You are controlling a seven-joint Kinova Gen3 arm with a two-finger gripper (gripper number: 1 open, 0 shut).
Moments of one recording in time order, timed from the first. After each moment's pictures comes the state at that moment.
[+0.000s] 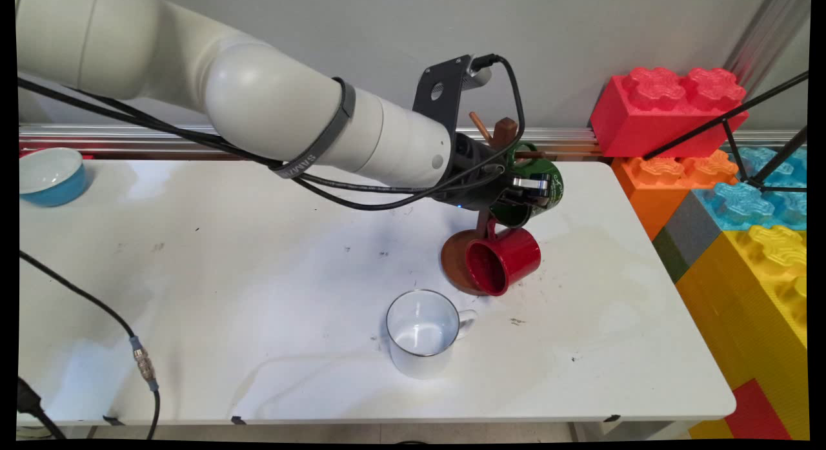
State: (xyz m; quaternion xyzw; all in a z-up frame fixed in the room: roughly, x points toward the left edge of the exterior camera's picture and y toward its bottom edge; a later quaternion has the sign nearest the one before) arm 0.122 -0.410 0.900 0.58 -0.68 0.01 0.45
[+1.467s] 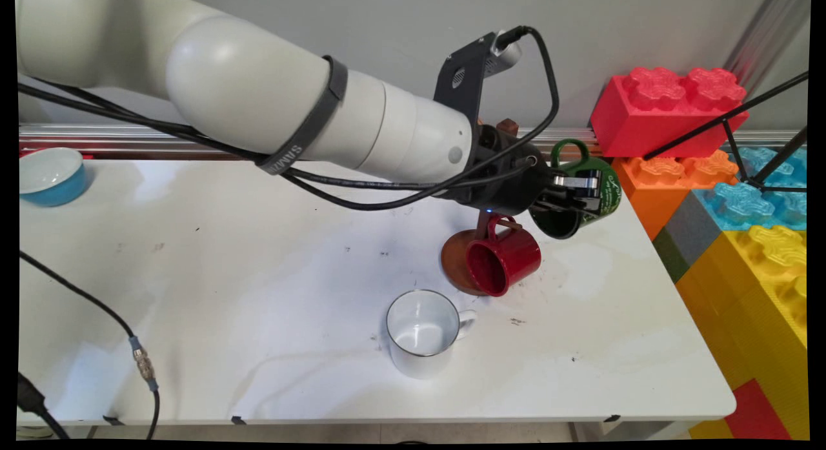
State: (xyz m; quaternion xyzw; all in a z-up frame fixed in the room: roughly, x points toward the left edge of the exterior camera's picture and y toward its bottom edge) arm 0.101 -0.381 0.932 0.55 -0.68 -0.05 0.49
